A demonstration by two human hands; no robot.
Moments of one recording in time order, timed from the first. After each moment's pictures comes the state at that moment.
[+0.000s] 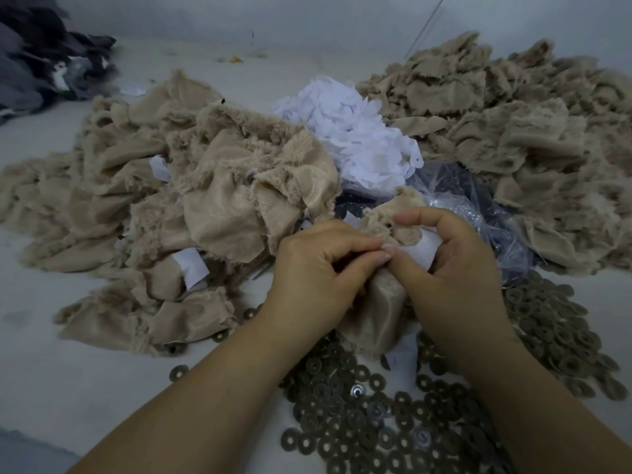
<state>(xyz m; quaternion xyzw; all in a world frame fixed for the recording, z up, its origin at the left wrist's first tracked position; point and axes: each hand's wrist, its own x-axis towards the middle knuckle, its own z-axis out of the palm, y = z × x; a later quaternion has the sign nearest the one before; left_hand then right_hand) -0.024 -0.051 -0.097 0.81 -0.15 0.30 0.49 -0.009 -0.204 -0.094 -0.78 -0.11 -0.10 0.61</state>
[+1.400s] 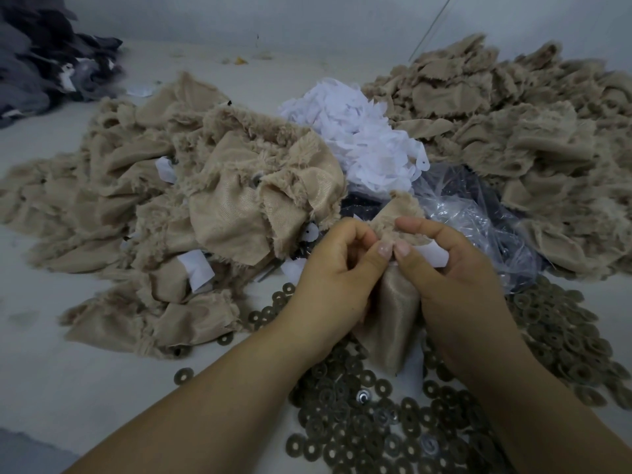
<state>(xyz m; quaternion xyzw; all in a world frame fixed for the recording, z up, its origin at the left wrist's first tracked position) -0.022 -0.062 -0.100 0.70 -0.05 0.08 0.70 -0.009 -0.200 -0.097 -0.70 -0.05 0.00 0.71</state>
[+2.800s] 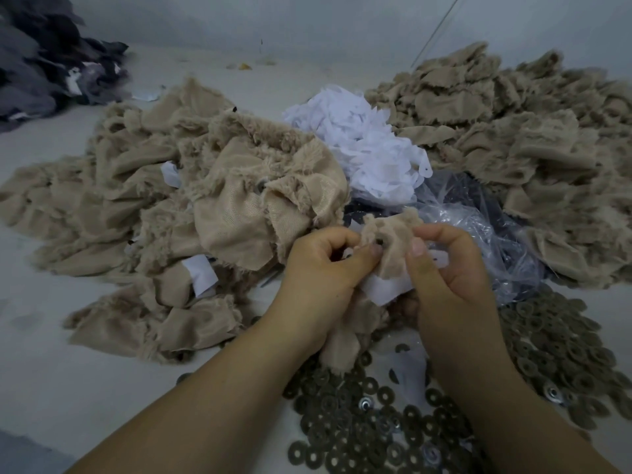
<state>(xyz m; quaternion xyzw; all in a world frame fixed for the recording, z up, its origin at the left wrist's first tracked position) -0.015 -0.051 -0.098 0.67 -0.01 0.09 0.74 -0.020 -0.187 -0.096 -0.70 -0.05 -0.05 0.71</state>
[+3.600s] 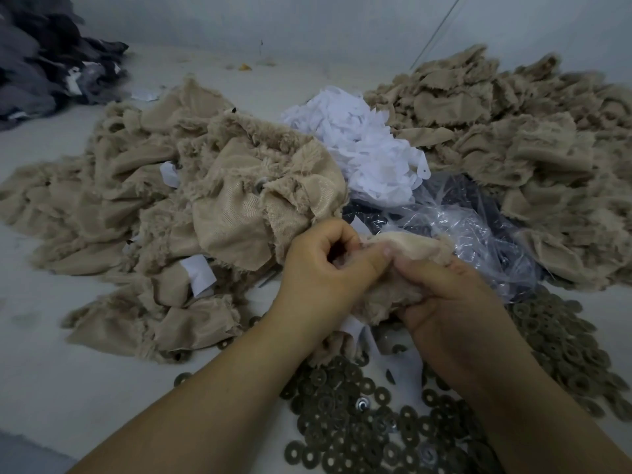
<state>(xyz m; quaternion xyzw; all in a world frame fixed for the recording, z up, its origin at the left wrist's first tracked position) -0.018 -0.054 -0.094 0.72 -0.05 0.19 0.67 -0.015 -0.194 -0.082 -0.46 -0.02 0.19 0.87</state>
